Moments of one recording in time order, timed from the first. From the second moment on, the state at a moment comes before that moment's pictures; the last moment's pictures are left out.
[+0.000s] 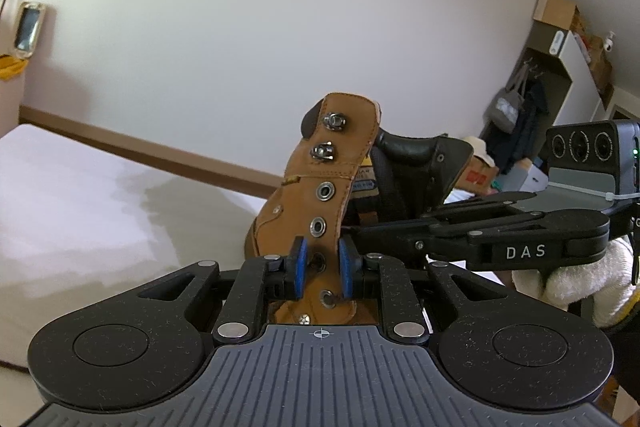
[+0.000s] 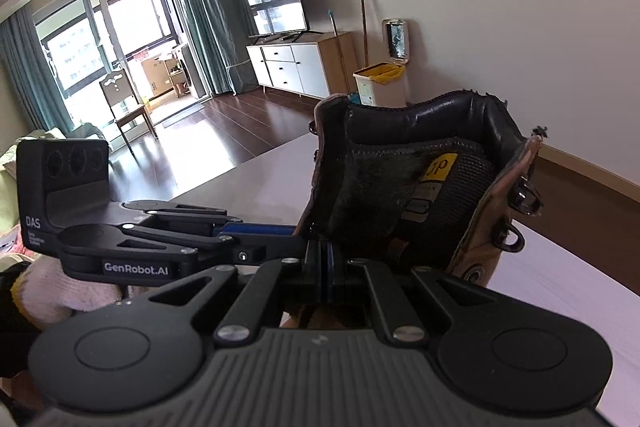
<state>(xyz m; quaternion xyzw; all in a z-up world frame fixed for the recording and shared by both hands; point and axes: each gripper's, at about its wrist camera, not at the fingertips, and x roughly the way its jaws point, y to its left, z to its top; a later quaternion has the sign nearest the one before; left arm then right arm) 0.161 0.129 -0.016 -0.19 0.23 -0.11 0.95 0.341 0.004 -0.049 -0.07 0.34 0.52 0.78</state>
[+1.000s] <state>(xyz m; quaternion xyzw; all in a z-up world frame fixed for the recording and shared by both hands) 0.185 0.169 -0.015 -0.10 0.22 -0.27 0.93 0.327 0.025 -0.052 -0.12 0.33 0.52 0.78</state>
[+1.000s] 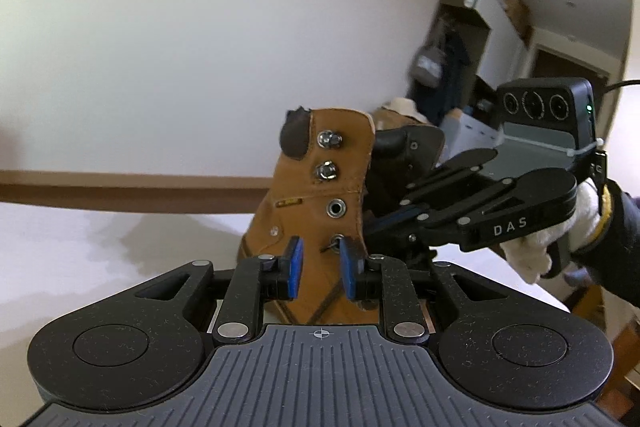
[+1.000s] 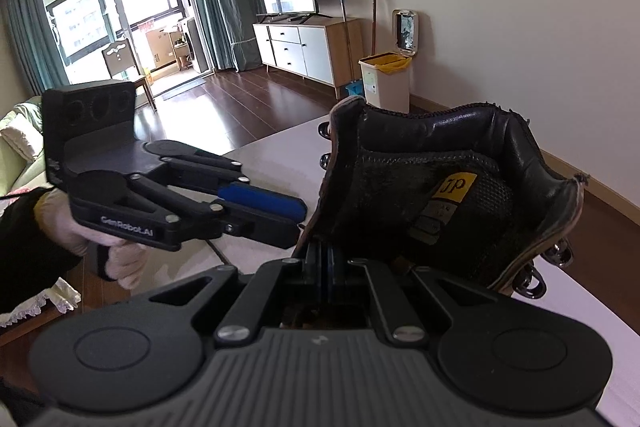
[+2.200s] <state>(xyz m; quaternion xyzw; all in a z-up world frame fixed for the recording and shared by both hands) 0.075 0.332 0.026 -0.13 0.14 0.03 0.98 0.256 -0.070 -0.039 -0.07 0.28 0.45 0.84</state>
